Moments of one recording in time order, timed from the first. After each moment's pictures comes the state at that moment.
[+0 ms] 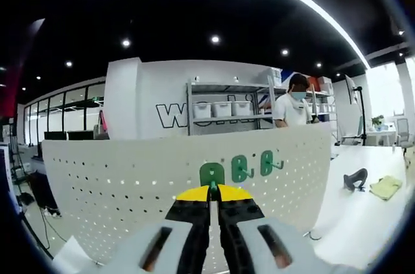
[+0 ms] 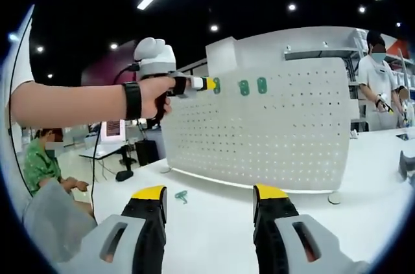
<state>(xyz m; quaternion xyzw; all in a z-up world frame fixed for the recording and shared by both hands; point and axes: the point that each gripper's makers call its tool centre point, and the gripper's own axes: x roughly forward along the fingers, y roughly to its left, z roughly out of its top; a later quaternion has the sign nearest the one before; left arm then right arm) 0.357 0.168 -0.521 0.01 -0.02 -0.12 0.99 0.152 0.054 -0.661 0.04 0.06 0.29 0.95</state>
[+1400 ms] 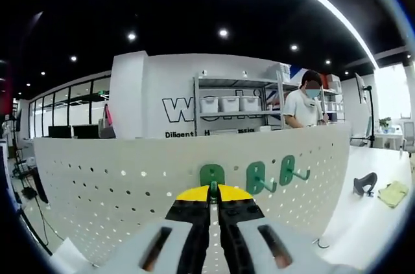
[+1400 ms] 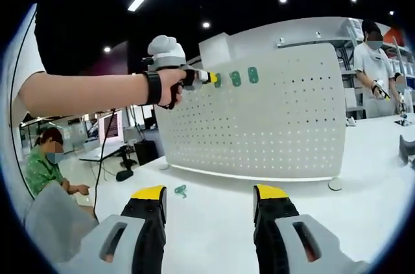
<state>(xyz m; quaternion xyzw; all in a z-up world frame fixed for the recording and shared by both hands) 0.404 0.167 -0.522 0.01 -0.01 -0.10 1.00 0.148 0.045 -0.679 0.06 0.08 0.29 0.95</state>
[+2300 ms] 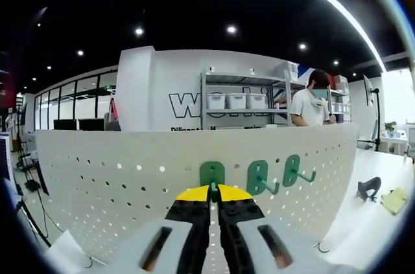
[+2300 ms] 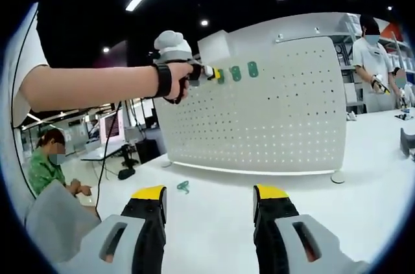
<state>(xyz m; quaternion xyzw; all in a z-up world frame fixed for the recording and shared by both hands) 0.409 0.165 -0.530 0.00 0.01 -0.07 1.00 0.144 0.049 -0.688 0.07 0.09 0.29 0.95</state>
